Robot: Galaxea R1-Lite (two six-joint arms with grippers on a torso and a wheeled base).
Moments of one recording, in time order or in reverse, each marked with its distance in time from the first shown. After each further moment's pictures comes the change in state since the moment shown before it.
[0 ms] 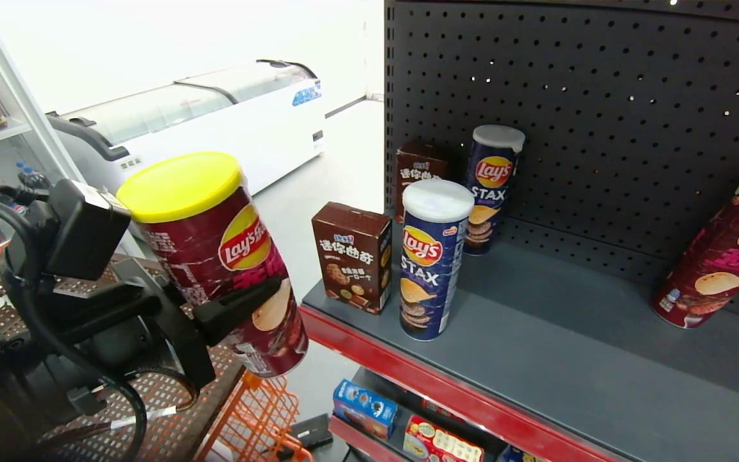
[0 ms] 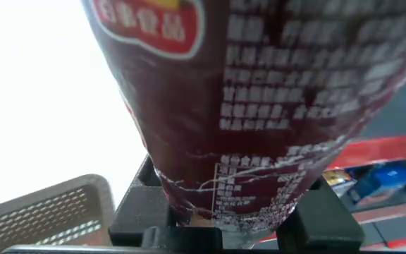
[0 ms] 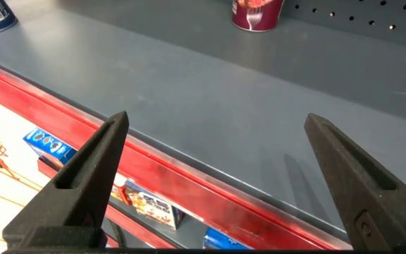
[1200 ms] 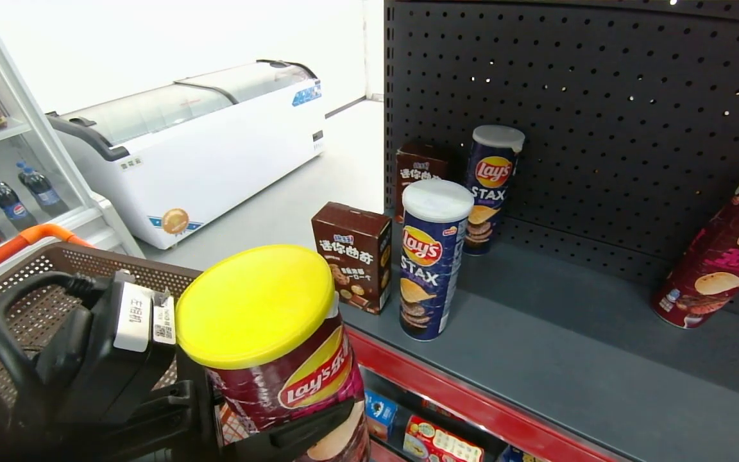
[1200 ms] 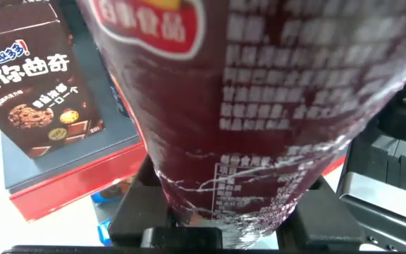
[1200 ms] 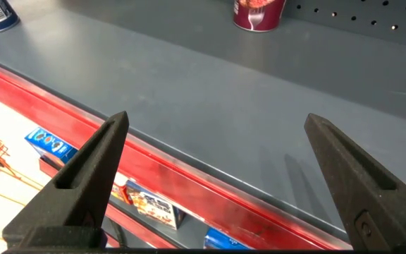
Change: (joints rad) left arm -0.275 -0.011 0.084 0.000 -0.087 0.006; right arm 0.000 0.000 0.000 0.000 0.006 0.000
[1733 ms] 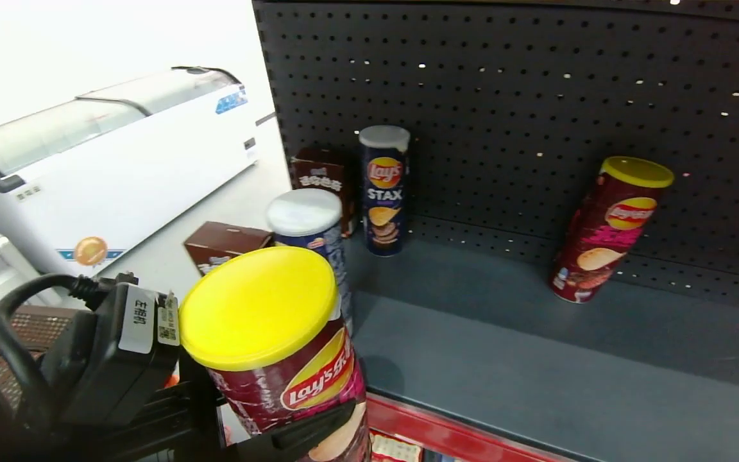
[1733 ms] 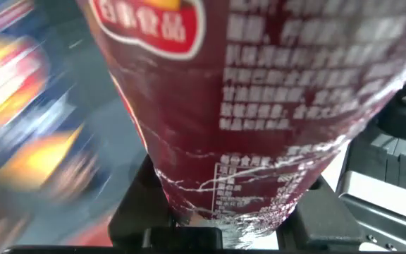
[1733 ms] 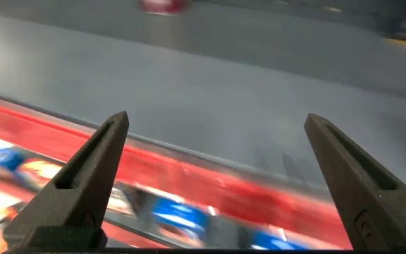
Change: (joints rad) left arm 0.000 0.007 -0.001 -0.001 -0.002 -0.001; right arm 0.000 0.000 -0.001 0.000 0.000 -0.001
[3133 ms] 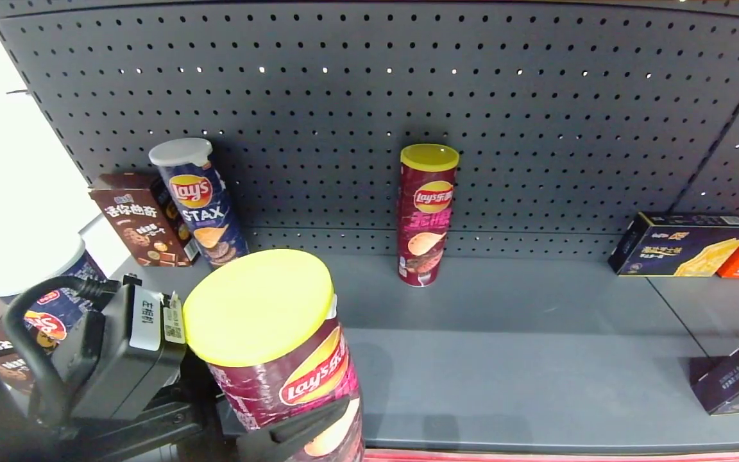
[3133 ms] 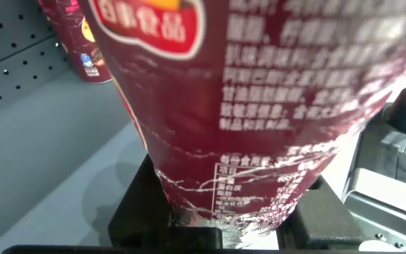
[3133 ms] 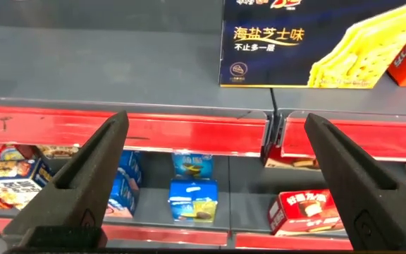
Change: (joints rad) left arm 0.021 0.004 0.012 0.001 0.004 0.011; right arm 0.003 0.005 -0.001 0.005 0.003 0.001
